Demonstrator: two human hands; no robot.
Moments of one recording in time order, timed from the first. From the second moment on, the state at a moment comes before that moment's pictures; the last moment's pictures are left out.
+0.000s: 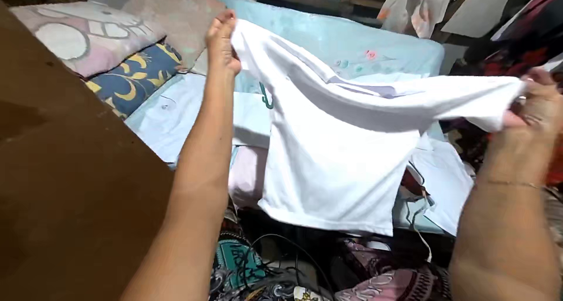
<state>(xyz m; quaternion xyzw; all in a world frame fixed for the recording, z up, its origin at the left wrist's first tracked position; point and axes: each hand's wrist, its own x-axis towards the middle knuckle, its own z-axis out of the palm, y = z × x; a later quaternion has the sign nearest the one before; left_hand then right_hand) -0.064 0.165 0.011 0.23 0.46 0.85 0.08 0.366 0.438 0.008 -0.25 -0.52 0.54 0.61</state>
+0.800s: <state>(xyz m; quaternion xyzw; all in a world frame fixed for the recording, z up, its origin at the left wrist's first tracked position) 0.054 0.169 -0.254 0.47 0.81 0.30 0.15 0.360 0.347 -0.272 -0.46 -0.87 0.18 0.10</state>
